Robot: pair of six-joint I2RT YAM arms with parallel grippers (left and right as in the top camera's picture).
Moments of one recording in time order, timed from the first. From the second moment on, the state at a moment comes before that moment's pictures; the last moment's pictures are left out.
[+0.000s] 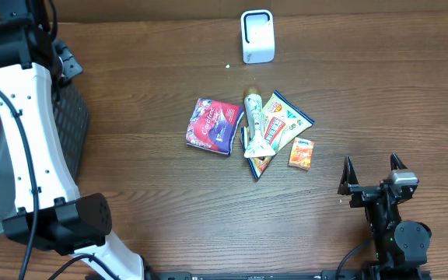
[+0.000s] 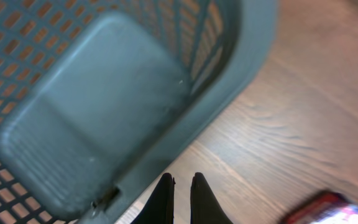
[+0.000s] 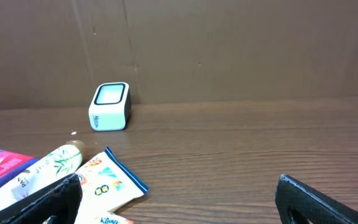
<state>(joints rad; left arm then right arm) 0.23 1.89 2.26 -1.50 -0.25 -0.39 0.03 0.01 0.02 -0.03 -0.03 0.07</state>
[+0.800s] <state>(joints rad) 0.24 1.87 2.21 -1.69 -0.18 -0.34 0.03 0.01 0.02 -0.03 -0.03 0.07</state>
